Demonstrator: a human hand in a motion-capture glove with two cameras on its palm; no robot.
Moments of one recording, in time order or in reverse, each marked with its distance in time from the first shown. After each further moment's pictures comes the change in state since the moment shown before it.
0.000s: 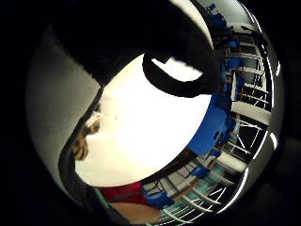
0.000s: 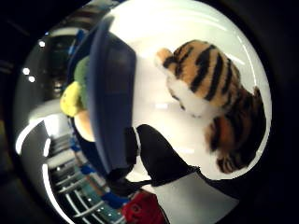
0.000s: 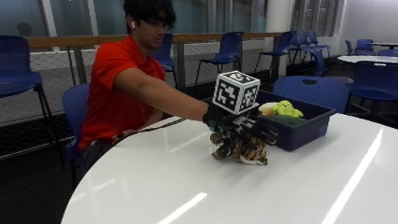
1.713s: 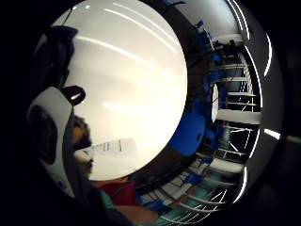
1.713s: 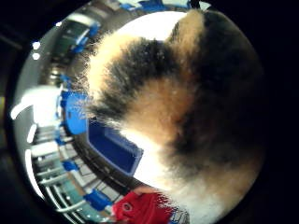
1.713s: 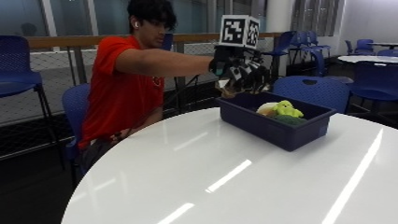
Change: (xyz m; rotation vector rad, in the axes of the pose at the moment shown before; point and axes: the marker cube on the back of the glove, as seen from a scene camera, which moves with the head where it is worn) arm -0.070 0.068 -0.124 0.178 0.142 -0.118
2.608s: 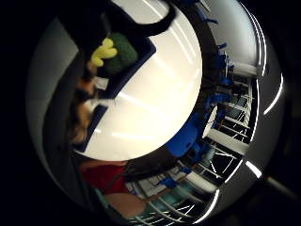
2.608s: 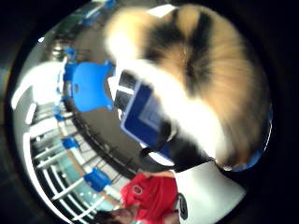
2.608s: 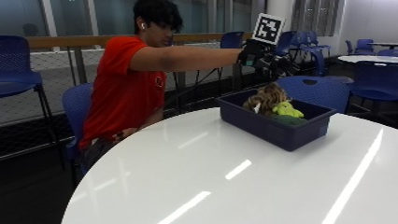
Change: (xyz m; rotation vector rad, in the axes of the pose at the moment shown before) arm -0.157 -0.010 -0.041 -0.163 -0.055 -0.379
